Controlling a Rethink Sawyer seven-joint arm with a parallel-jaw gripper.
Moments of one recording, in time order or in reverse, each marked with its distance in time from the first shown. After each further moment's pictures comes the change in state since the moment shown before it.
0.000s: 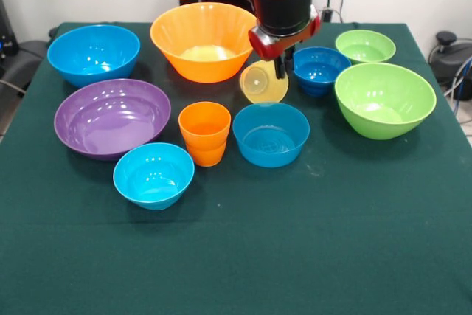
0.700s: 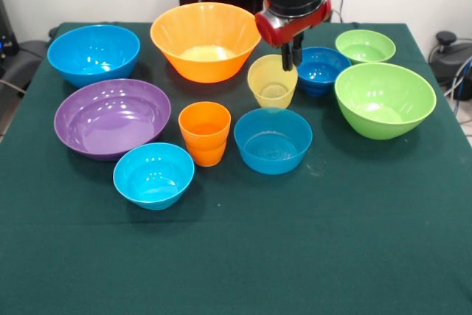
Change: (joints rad) arm 0.007 -0.092 0.042 0.020 0.014 0.000 0.000
